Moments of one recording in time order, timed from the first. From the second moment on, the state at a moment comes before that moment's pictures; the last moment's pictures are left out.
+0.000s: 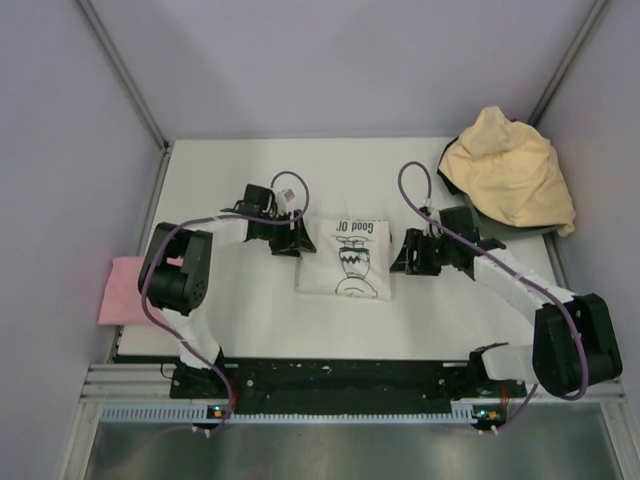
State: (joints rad) left arm -0.26 1.82 1.05 -0.24 0.59 -0.36; right arm 0.28 1.30 0.71 -0.33 -0.46 0.39
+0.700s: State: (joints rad) left arm -0.27 1.89 1.09 -0.42 0.77 -0.18; right arm 0.25 1.17 0.70 -0.44 -0.42 0.33
